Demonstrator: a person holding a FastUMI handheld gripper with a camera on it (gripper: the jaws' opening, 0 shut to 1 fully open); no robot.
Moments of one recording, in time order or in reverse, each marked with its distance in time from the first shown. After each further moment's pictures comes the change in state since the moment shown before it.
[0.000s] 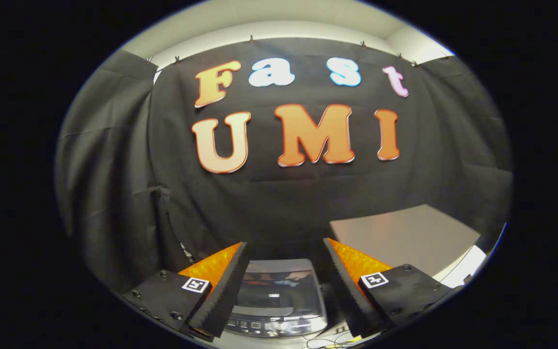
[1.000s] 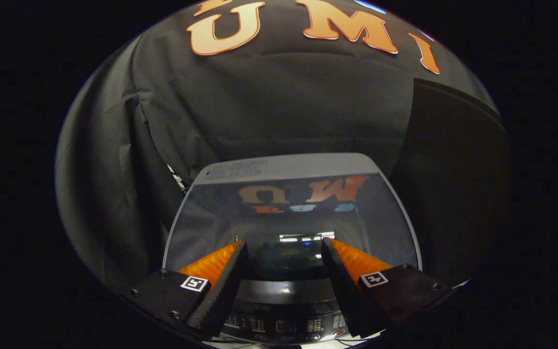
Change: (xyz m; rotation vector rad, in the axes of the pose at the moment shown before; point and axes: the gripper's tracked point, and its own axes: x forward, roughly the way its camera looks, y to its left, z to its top) arm 0.167 0.116 -0.334 0.029 0.571 0.074
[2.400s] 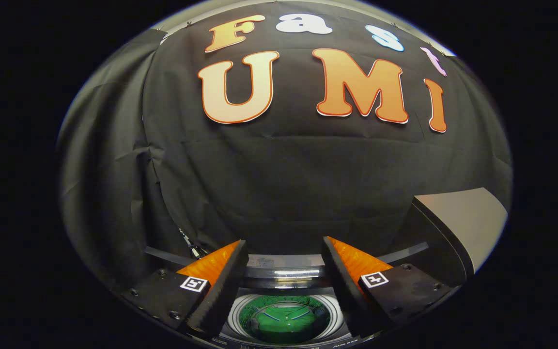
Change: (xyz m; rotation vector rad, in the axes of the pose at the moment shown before) arm -0.078 0.019 0.197 -0.083 -0.351 0.016
